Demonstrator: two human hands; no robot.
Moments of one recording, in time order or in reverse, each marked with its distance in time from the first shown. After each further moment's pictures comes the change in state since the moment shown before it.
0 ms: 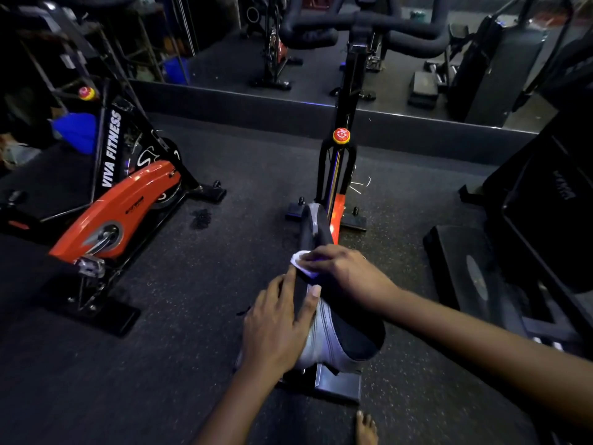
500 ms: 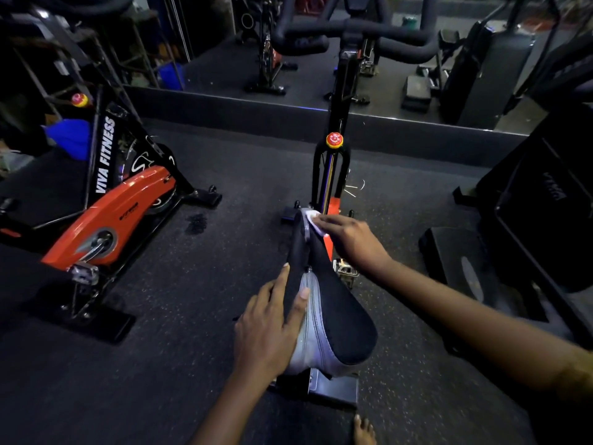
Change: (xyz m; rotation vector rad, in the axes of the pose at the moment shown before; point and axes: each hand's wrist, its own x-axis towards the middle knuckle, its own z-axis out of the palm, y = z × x) left_hand 0.000 0.000 0.002 -0.095 0.018 0.001; right_hand 0.017 0.068 0.011 -0.070 0.176 0.177
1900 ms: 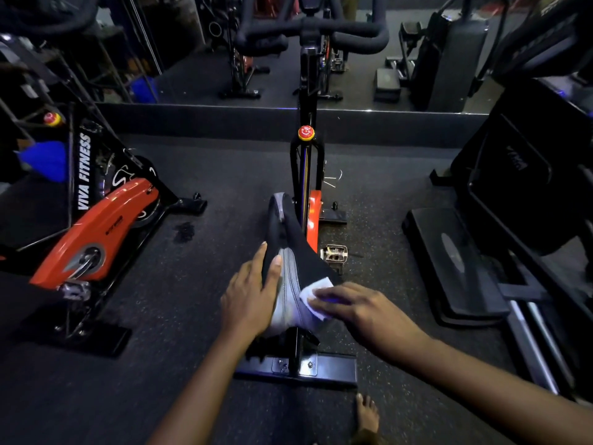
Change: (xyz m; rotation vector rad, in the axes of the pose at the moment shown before) left_hand -0.001 0.006 -0.006 -0.035 -0.052 -0.046; right_hand -0.141 -0.099 -0.063 0.044 -0.120 -0.066
